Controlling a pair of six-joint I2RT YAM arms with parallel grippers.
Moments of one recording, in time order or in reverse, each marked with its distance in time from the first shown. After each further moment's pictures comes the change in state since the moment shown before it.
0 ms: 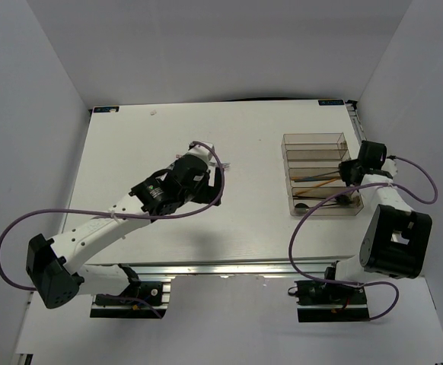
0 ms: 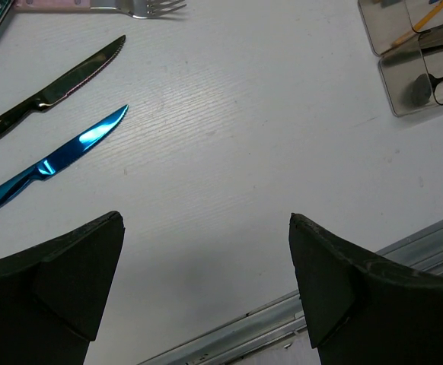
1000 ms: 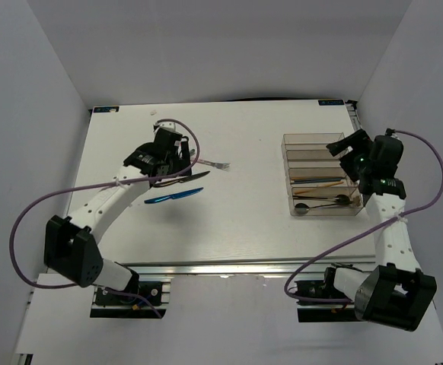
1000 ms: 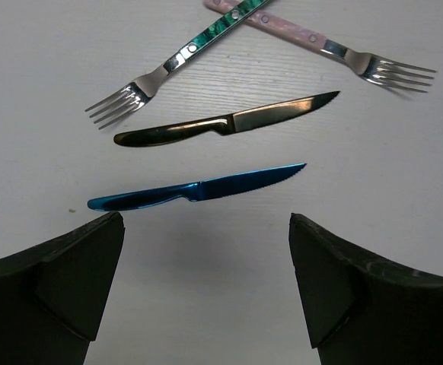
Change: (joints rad) left arm 0.367 0.162 0.090 -0.068 -0.066 0.007; right arm 0.031 -0.342 0.033 -0.079 -0.267 -0.357
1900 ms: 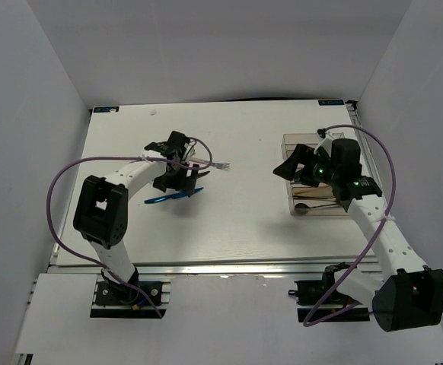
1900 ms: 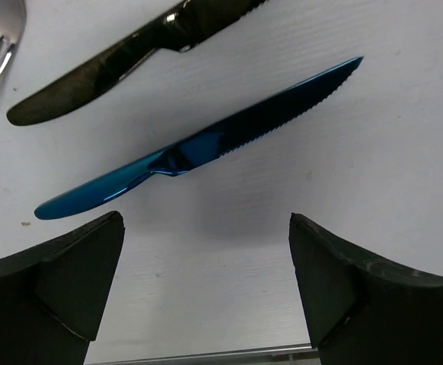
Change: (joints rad) left arm 0.084 0.367 0.095 -0.145 0.270 0.259; right arm 0.355 -0.022 -0.018 -0.076 -0.304 -0.284
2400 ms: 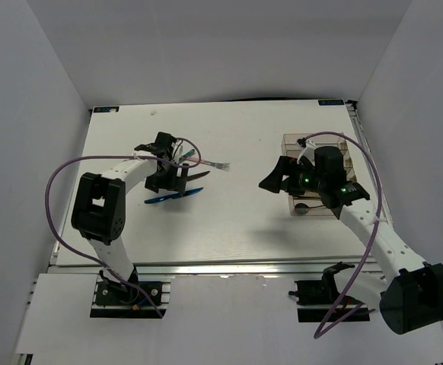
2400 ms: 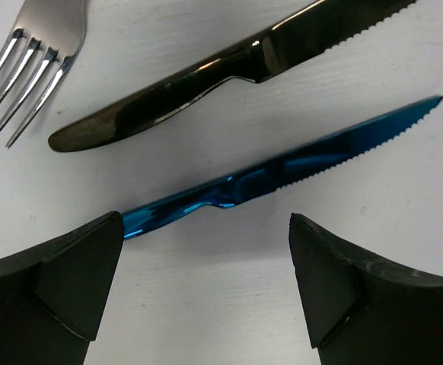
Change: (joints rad) left arm 0.106 0.018 -0.065 0.080 0.057 0.054; right arm 0.156 -0.004 -0.071 0.051 -0.008 0.000
